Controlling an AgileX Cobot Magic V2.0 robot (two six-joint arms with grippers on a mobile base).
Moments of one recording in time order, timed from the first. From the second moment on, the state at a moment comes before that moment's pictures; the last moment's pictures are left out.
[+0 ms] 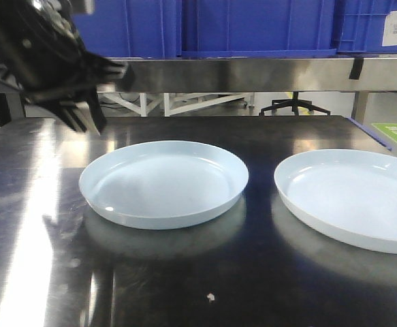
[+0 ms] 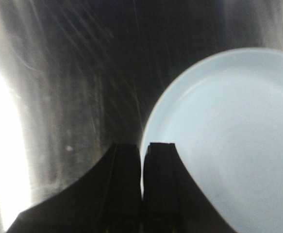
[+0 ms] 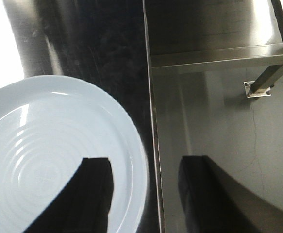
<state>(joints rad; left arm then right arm) -0.52 1.61 -1.12 0.17 0.51 -0.33 0.00 1.13 -0.68 -0.02 0.44 0.21</state>
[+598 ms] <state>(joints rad) -0.17 1.14 -0.82 0.21 0.53 -0.33 0.00 1.13 -0.68 -0.02 0.44 0.21</state>
